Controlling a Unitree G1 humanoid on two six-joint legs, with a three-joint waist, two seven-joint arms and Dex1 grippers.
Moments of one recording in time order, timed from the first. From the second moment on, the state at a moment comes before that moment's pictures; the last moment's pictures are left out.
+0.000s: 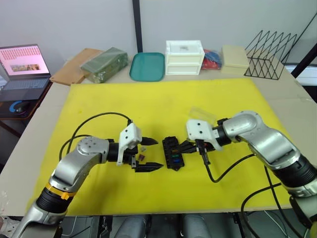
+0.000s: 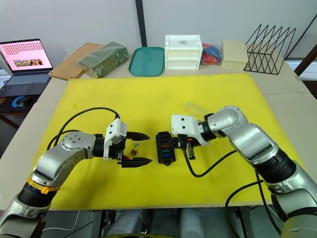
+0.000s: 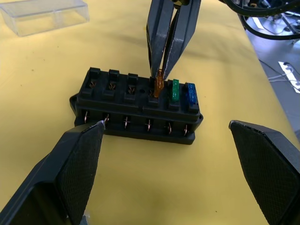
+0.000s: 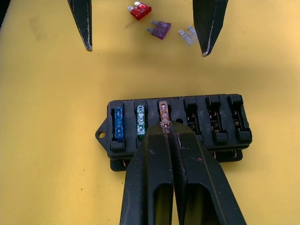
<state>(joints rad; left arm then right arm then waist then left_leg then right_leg) -0.33 0.61 -0.21 -0.31 -0.47 0.56 -1.06 -0.67 -0.87 0.42 -0.32 0.27 0.61 1.22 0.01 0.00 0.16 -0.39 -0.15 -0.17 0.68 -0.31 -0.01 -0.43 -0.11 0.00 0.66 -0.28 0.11</state>
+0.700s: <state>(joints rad) -0.28 0.60 -0.21 -0.33 -0.46 0.56 -1.01 -0.76 -0.83 0.48 -0.23 0.17 0.58 1.34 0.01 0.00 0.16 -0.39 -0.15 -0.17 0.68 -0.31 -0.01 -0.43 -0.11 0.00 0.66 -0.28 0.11</state>
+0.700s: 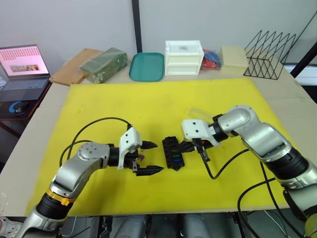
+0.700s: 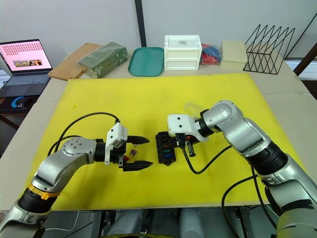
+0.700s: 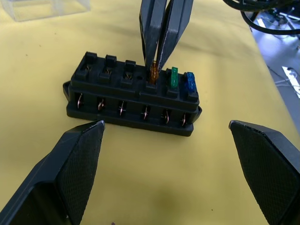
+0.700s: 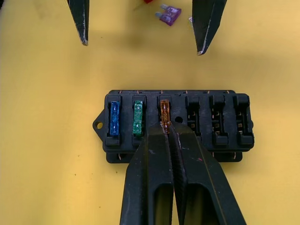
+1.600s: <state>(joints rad) -0.28 0.60 -0.21 -0.33 -0.46 0.56 -1.00 -0.76 -0.79 0.40 -0.27 0.25 0.68 1.34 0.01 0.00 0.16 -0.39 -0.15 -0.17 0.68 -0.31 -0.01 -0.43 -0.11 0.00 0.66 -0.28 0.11</state>
